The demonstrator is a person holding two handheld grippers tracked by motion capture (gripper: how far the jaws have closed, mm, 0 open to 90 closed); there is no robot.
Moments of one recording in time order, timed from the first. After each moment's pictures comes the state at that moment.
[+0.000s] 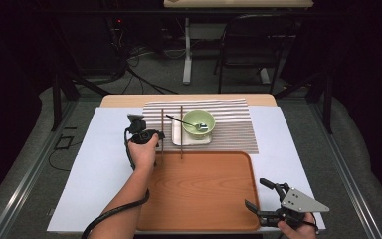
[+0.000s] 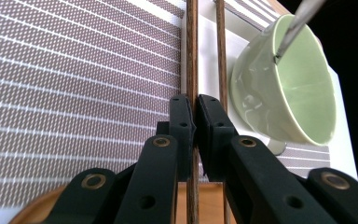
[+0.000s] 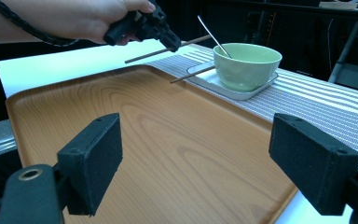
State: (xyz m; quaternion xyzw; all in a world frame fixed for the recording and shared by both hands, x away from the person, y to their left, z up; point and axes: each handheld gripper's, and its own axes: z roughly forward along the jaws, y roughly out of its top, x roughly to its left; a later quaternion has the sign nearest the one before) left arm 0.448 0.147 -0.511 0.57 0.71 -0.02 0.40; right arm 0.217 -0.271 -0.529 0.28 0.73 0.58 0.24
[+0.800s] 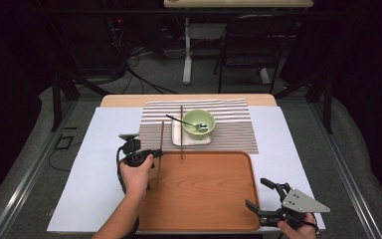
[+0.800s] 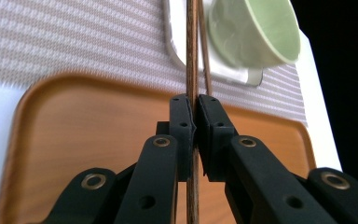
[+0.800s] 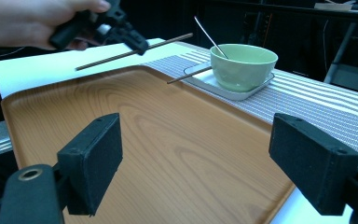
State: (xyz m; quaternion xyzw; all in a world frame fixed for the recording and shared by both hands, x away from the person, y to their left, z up) left arm 0.368 0.161 -0.513 0.59 0.68 -0.03 0.43; right arm 0.217 -0.272 -0.529 0.28 0.73 0.58 0.24
